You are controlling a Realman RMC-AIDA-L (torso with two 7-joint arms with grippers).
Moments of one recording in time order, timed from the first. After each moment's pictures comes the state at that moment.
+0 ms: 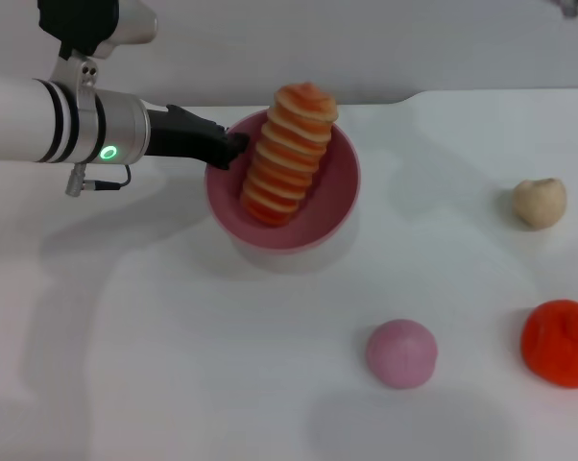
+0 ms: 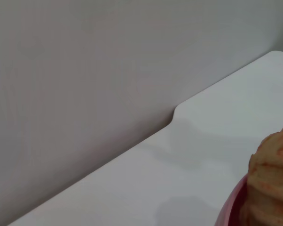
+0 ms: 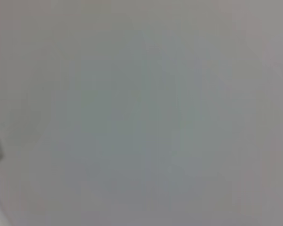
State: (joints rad) left arm -0.71 -2.05 1.26 0.80 2.08 0.90 -2.05; right arm 0.51 2.08 -1.63 -1.65 0.57 0.66 -0.70
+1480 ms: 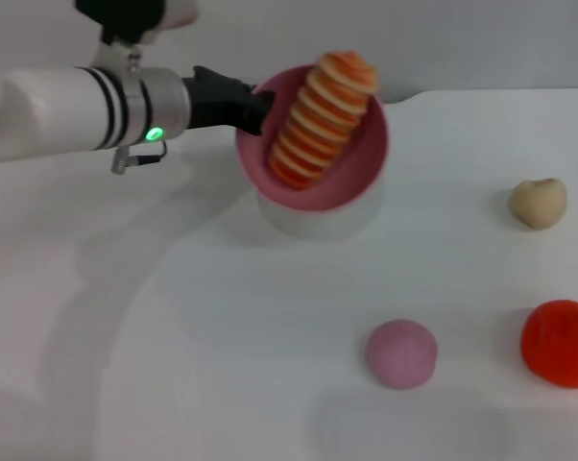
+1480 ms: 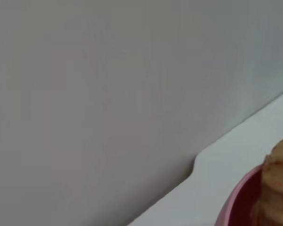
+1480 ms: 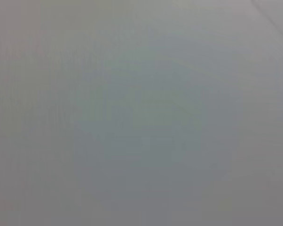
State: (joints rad) left arm -0.71 -2.07 1.47 0.81 1.95 0.61 -2.02; right arm 0.29 2.08 -1.88 -0.67 0.68 -1.38 0.08
